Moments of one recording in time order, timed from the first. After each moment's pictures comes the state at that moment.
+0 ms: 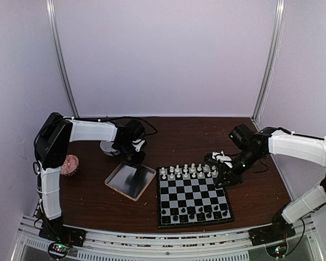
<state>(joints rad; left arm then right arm) -0.65 2.08 1.47 -0.68 0.09 -0.28 0.52 1.40 0.94 -0.84 -0.59 -0.60</state>
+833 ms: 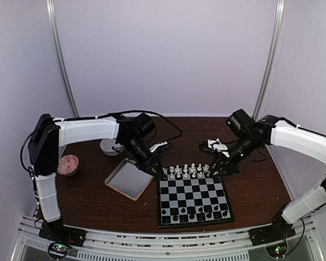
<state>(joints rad) -0.80 1.97 1.56 -0.88 0.76 -0.12 0.59 1.39 1.12 -0.89 -0.59 -0.67</state>
